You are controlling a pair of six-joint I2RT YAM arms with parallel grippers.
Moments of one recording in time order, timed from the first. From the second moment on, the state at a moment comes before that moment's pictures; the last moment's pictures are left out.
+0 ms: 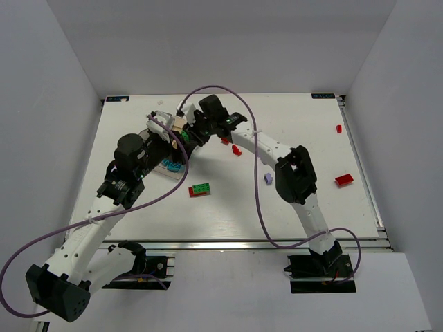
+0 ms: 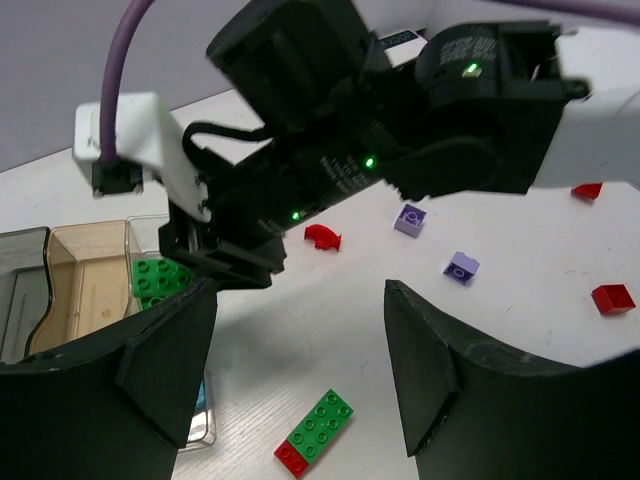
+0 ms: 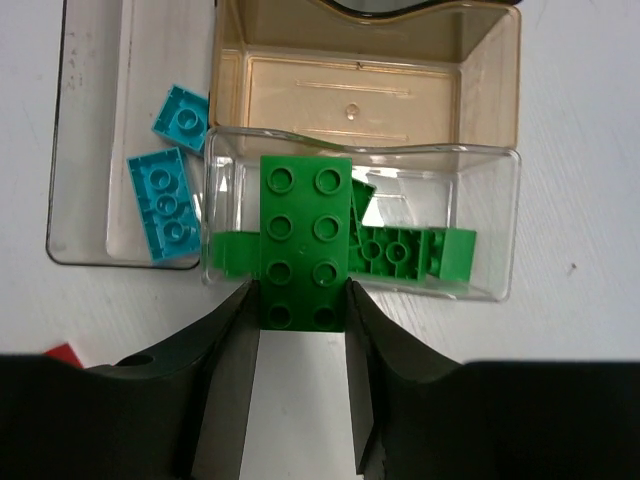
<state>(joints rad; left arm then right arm) -0.42 0.94 0.90 -0.04 0.22 -0.05 0.75 2.27 2.09 -0.47 -0.34 -0.37</state>
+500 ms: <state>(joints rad) -0.42 0.94 0.90 -0.04 0.22 -0.05 0.75 2.38 2.10 -0.35 -0.23 -0.35</state>
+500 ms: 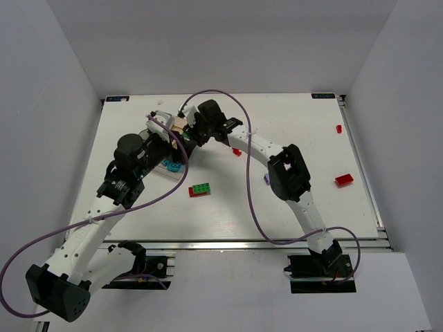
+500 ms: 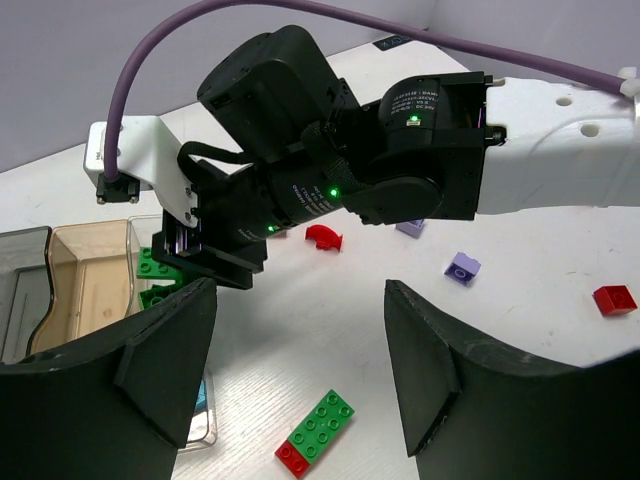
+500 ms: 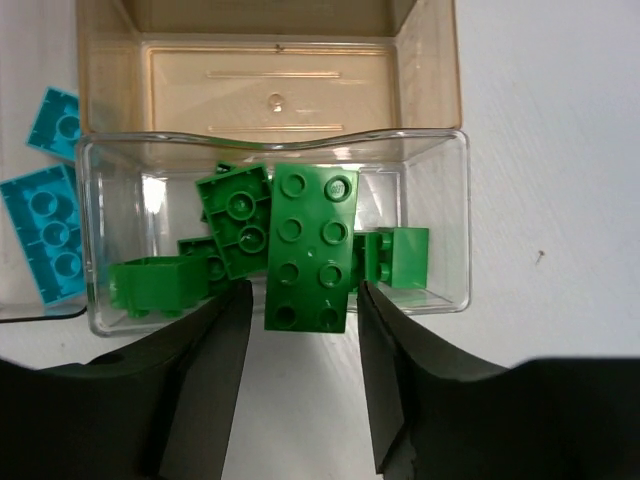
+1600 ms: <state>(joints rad) -0.42 0.80 0.82 0.03 0.10 -0.01 0.79 1.86 1.26 -0.34 -0.69 -0.84</state>
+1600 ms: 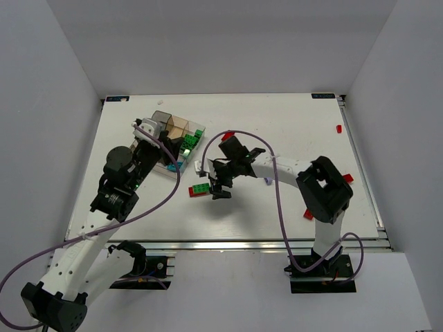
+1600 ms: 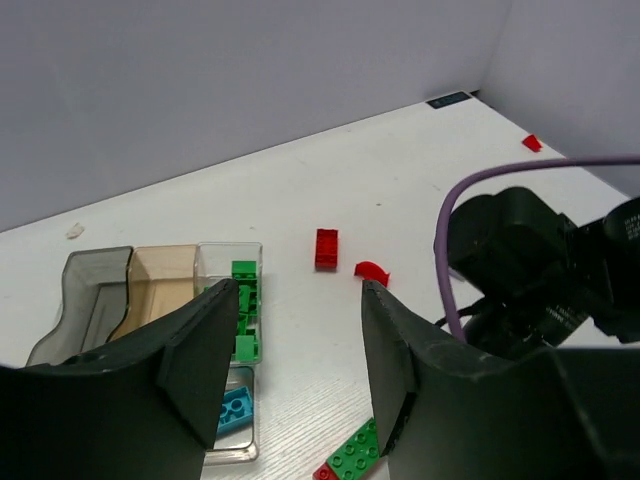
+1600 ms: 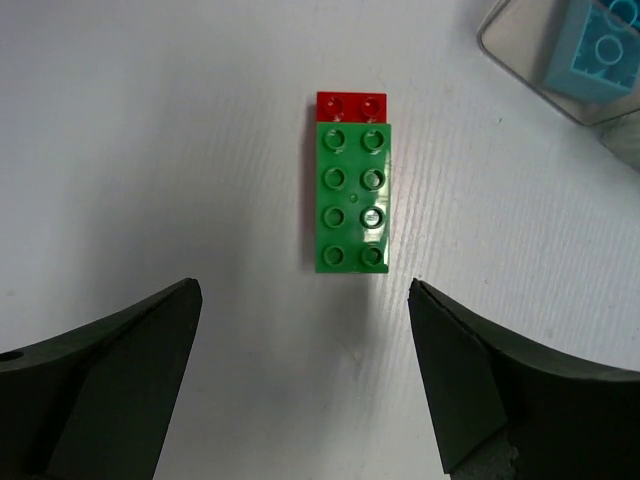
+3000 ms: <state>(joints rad) -0.42 0.79 0.81 0.03 0.05 -0.01 0.85 2.11 1.52 -0.46 -0.52 -0.92</state>
